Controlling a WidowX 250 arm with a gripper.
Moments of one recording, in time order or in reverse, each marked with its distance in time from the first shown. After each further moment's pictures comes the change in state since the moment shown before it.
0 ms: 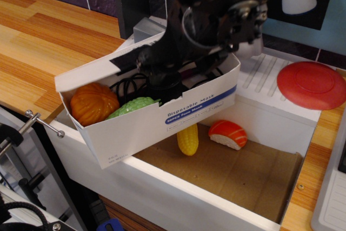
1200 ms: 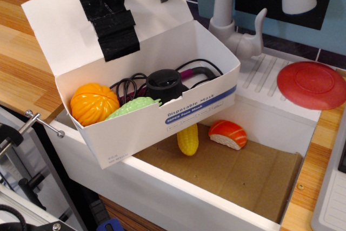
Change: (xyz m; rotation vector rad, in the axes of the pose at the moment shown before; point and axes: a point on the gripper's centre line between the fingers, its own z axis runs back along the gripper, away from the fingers) arm 0.118 0.002 -0.060 -0.028 -0.061 -0.133
